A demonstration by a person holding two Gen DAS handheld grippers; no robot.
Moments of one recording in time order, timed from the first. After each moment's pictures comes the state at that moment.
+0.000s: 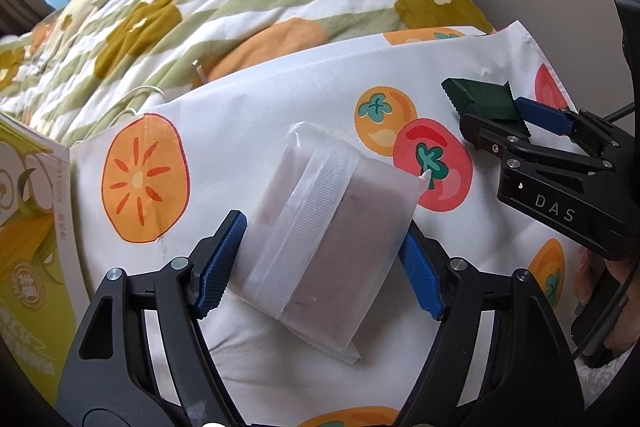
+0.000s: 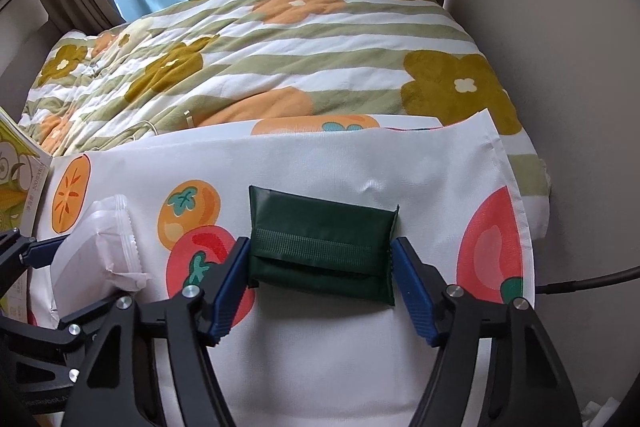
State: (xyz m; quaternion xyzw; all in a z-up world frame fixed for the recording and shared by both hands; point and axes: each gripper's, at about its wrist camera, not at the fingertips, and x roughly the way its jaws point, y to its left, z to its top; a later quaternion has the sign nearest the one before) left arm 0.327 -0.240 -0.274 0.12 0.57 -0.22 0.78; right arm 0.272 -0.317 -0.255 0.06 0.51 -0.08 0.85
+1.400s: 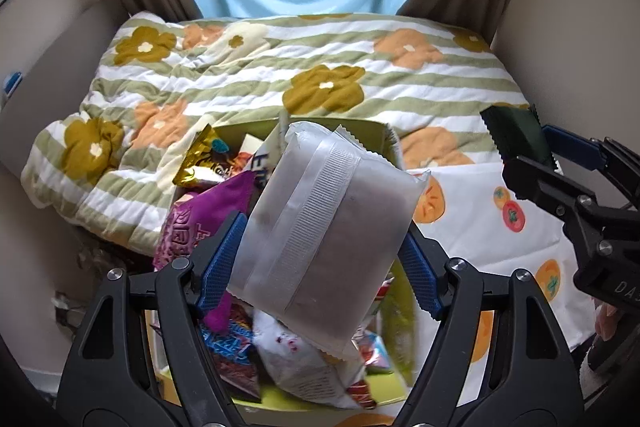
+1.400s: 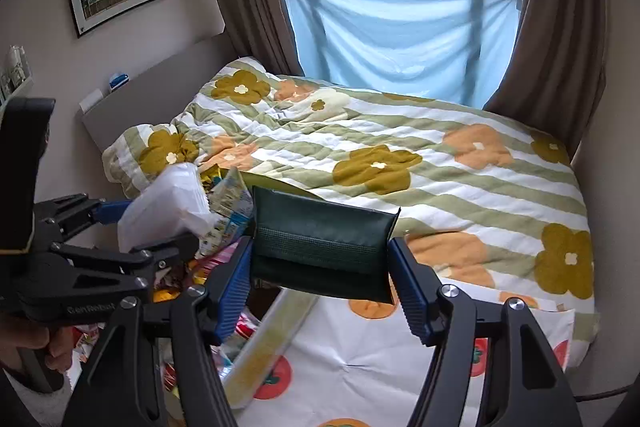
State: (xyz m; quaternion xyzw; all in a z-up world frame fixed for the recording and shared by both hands) left arm 0.283 0.044 -0.063 0.04 0.47 -0.07 0.88; right arm 0.255 -0.055 -0.038 0.01 0.38 0.17 0.91
